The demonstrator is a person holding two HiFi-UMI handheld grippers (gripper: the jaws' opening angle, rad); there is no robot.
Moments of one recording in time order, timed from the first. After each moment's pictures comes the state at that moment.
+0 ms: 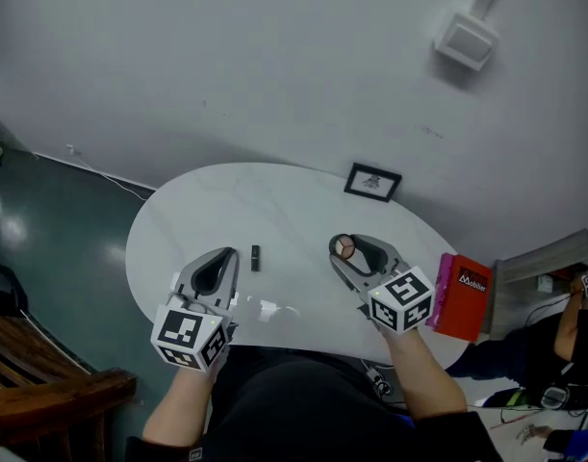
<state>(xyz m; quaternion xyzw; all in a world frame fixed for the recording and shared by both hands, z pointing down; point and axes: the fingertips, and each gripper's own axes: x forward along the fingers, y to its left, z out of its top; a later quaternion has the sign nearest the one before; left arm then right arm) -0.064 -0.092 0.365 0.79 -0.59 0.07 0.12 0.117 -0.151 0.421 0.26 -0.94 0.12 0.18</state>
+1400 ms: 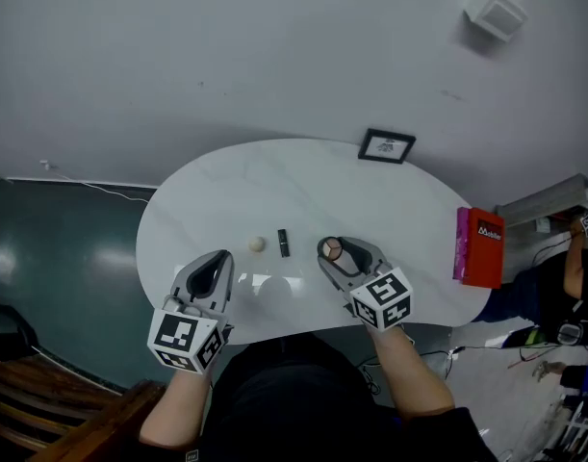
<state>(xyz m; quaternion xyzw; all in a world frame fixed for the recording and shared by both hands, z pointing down) -0.164 -0.085 0.414 0.83 -0.51 0.10 0.17 0.017 -0.108 0.499 0.34 -0.90 0.17 0.22</state>
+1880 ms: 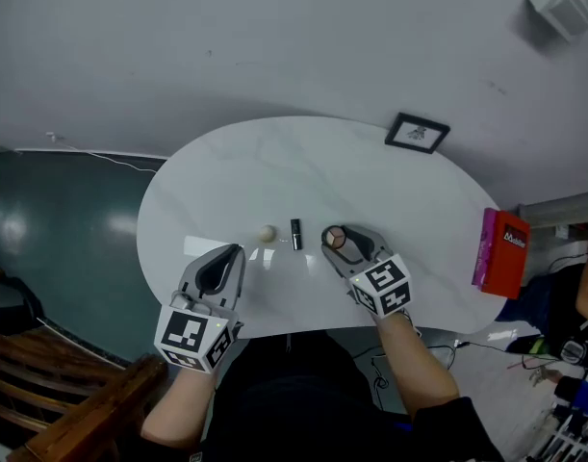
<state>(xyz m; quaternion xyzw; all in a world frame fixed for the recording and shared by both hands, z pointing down) -0.159 -0.101 0.455 0.82 -0.52 0.13 0.20 0.003 -0.135 0.576 0.29 -0.90 0.19 0.27</state>
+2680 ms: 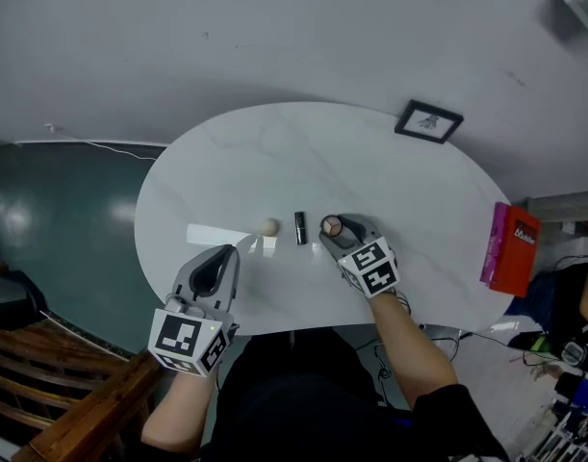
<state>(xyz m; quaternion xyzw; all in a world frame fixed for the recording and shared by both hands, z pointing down) -0.174 -0.097 0.476 0.80 -0.53 0.14 0.22 -0.007 -0.147 0.659 0.27 -0.88 0.20 0.34</state>
